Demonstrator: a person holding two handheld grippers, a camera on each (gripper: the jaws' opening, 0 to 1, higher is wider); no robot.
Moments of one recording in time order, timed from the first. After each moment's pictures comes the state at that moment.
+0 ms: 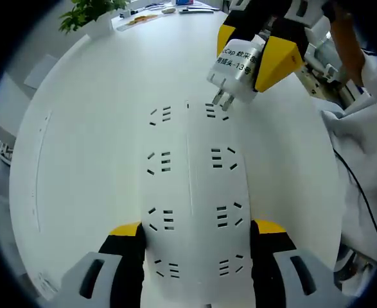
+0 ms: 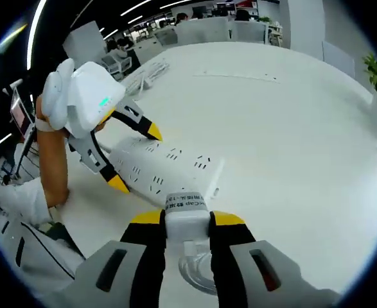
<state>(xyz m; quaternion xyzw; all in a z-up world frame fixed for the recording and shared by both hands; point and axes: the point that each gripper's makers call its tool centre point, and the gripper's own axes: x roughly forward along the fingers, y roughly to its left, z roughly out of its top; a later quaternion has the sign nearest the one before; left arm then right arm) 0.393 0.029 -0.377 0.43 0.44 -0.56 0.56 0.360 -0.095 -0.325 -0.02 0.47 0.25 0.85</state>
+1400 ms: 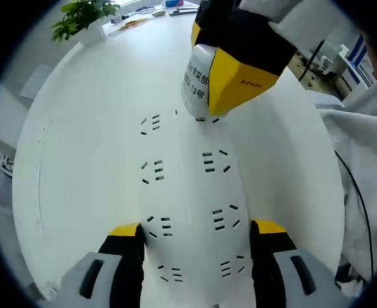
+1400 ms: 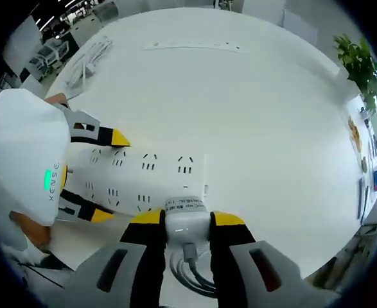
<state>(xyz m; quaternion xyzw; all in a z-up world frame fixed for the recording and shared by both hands) 0.394 0.025 -0.376 0.45 0.42 -0.57 0.55 0.384 -0.088 -0.322 -0.06 0.59 0.06 0.81</state>
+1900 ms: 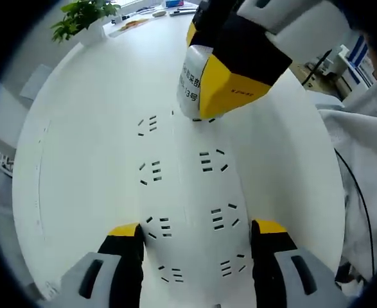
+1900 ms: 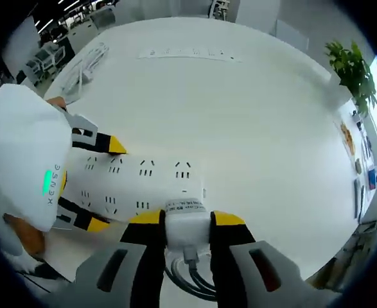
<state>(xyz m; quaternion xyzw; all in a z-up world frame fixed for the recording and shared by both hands) 0.395 0.025 -0.376 0.45 0.42 -0.57 0.55 0.391 -0.091 -0.323 -0.06 0.55 0.03 0.83</state>
